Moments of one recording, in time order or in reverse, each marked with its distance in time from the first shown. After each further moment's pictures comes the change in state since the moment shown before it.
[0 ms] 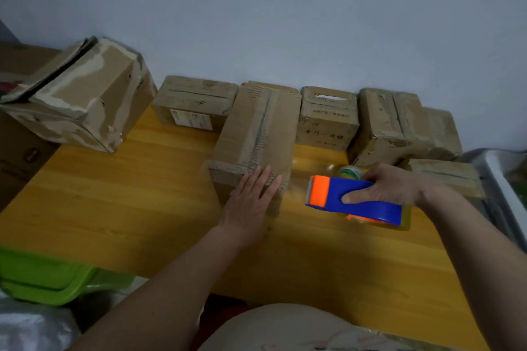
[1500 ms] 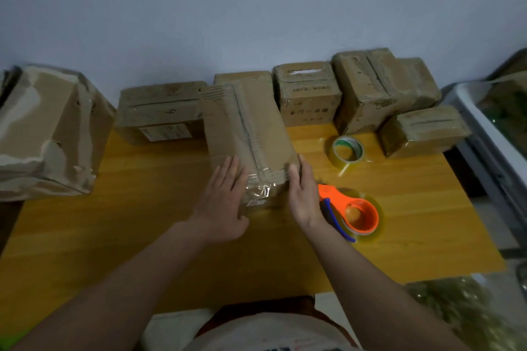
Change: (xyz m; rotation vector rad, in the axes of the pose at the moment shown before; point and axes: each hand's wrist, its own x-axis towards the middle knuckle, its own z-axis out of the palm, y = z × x) left_hand 0.010 -0.092 -0.036 -0.021 -0.168 0.234; right_hand 0.095 -0.088 0.174 0.773 0.838 -0.132
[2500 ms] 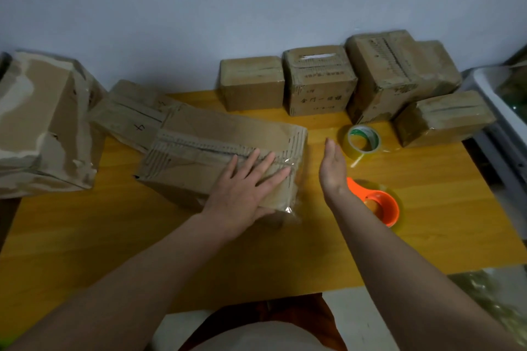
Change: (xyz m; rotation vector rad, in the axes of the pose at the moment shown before) left_hand 0.013 -0.008 0.013 0.210 0.061 0.182; right_hand 0.049 0.015 0.000 0.076 0.146 0.244
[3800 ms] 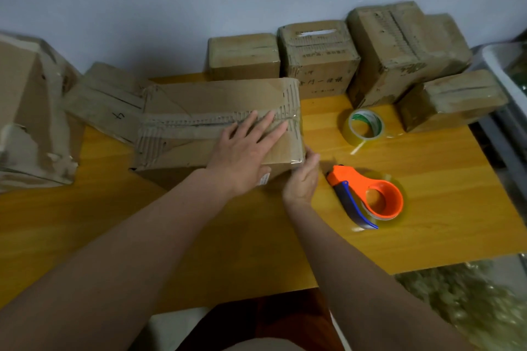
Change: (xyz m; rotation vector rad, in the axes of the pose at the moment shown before) left_hand 0.056 -0.021 -0.007 -0.099 0.012 -0.070; right_hand -0.031 0.034 0.062 0.176 0.250 -0.060
